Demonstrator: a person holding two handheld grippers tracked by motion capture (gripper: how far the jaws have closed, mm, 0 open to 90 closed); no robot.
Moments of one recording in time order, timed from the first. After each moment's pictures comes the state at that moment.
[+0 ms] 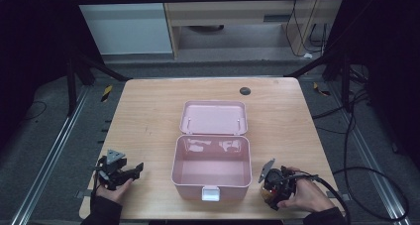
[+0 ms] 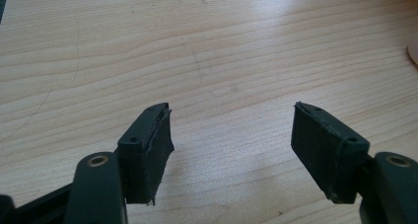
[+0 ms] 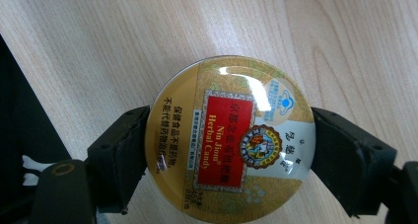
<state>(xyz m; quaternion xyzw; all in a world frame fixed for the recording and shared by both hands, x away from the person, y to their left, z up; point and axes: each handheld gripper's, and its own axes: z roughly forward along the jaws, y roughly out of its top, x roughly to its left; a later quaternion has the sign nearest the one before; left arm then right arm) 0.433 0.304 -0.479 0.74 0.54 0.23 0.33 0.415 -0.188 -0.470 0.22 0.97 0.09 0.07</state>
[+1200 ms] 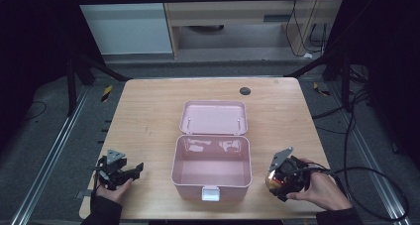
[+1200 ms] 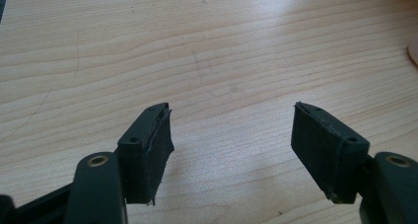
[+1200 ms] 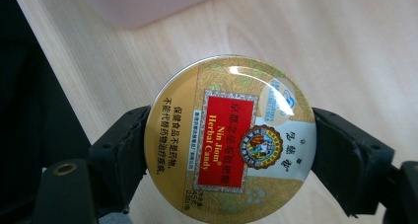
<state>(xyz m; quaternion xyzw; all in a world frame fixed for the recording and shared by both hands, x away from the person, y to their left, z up) 0.433 0.304 -0.479 0.74 0.54 0.23 0.33 0.415 -0.208 -0.415 0.23 0.95 0.16 0.10</state>
